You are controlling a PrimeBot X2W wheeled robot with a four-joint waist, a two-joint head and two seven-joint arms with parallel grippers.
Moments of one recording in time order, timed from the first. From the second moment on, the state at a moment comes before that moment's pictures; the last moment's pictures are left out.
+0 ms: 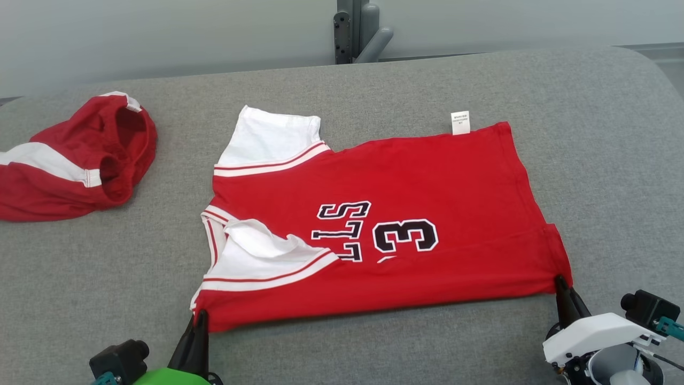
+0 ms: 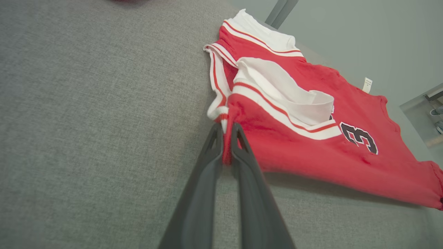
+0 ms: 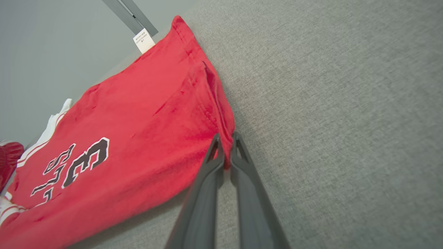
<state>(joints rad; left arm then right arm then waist) 0.11 0.17 -0.21 0.10 -0.69 0.05 -0.05 -0.08 -0.06 -0.11 0.43 0.57 0.13 -0.10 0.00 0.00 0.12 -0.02</state>
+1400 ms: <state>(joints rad) -0.47 0.40 -0.25 0.23 -0.54 0.01 0.16 -0.16 -0.05 -0.04 0.11 0.42 0.13 -0.01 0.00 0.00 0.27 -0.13</state>
